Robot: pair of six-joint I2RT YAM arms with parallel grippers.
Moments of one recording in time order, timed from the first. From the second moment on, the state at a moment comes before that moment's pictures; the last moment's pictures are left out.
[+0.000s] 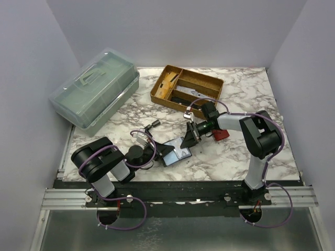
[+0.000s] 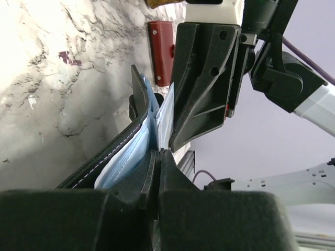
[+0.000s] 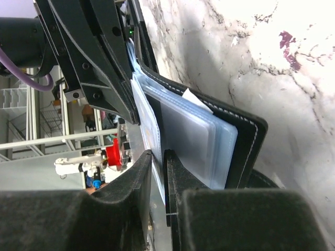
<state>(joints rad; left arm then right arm) -0.80 1.64 0.10 1.39 0.03 -1.37 0.43 1.91 1.00 -0.25 -1.24 0.23</state>
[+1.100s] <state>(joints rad) -0.73 1.72 0.10 1.49 0.23 -1.37 0.41 1.94 1.00 -0.23 -1.27 0.25</state>
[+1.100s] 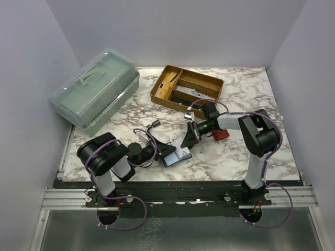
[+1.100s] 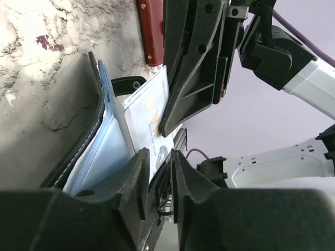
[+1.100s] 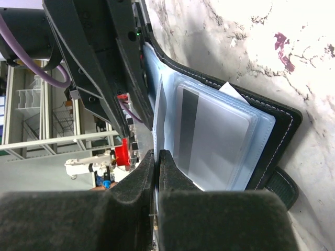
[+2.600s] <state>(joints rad) -0.73 1.85 0.18 1.50 0.29 -1.45 0.41 1.94 0.97 -0.15 -1.31 0.31</state>
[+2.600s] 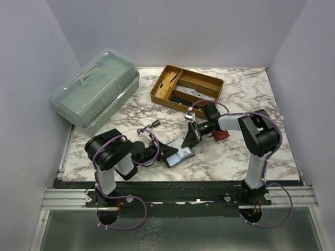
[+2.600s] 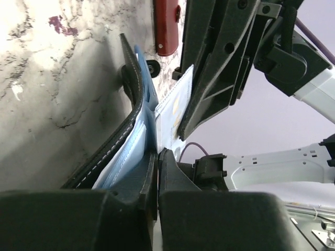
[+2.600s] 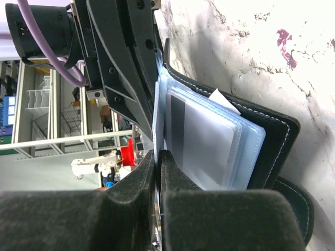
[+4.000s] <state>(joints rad) -0.73 1.01 0.17 0.74 0.37 -0.87 0.24 1.87 1.37 -0.90 -1.34 -0.80</state>
